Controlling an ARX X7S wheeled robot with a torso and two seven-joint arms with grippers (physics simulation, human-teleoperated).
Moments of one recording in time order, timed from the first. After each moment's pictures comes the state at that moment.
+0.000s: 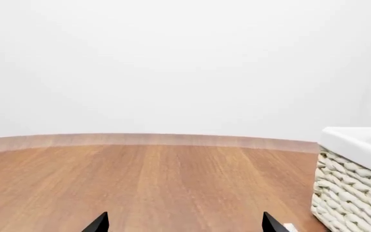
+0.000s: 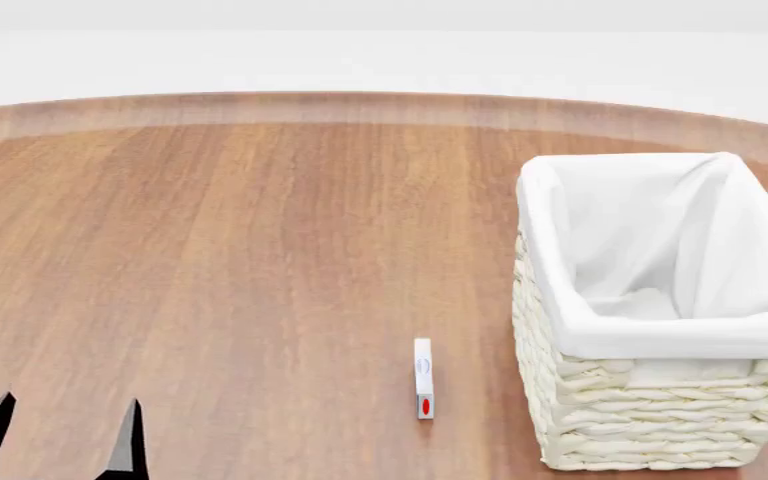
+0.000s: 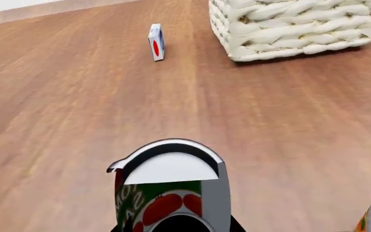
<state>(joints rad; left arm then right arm) 0.00 -0.27 0.18 0.31 -0.31 -0.12 -0.19 -0.34 0.16 -0.26 0.25 0.28 -0.33 0.14</state>
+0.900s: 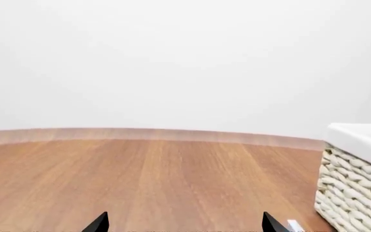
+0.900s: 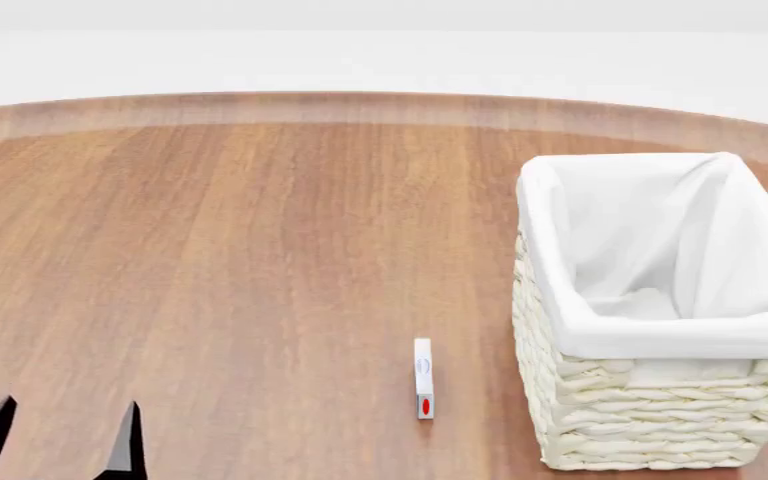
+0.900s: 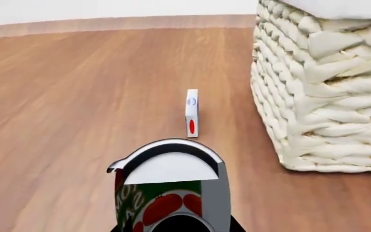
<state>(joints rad) -0.01 -0.28 0.18 0.25 -0.33 -0.09 -0.19 0.03 0.19 -0.34 -0.04 0.30 0.28 0.24</state>
